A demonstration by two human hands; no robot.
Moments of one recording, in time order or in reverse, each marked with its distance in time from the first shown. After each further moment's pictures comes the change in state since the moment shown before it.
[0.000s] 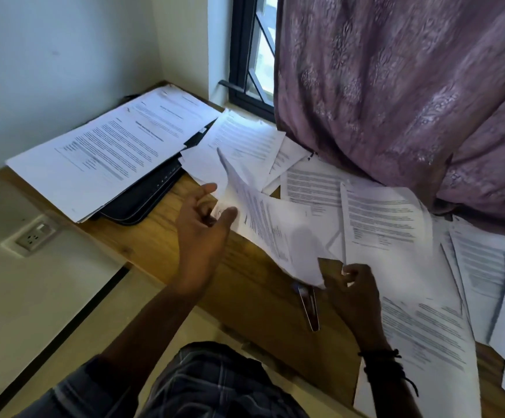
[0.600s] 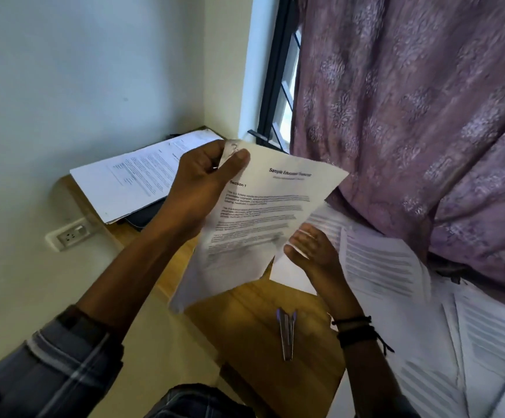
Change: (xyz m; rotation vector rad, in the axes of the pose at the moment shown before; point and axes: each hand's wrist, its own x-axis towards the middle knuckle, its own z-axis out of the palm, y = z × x) left_hand -0.017 0.121 0.028 0.092 -0.160 0.309; right_hand 0.053 -0.090 -0.023 0.578 -0.517 -0.332
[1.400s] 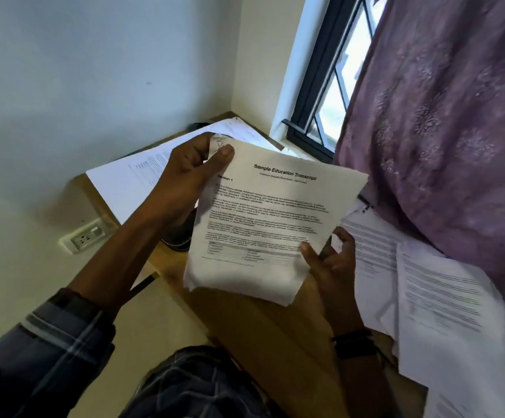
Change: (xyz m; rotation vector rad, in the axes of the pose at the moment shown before) left_hand 0.106 -0.077 -0.127 -0.170 -0.083 -0.034; right_hand 0.060 -0.002 0.113 0.224 0.168 -0.020
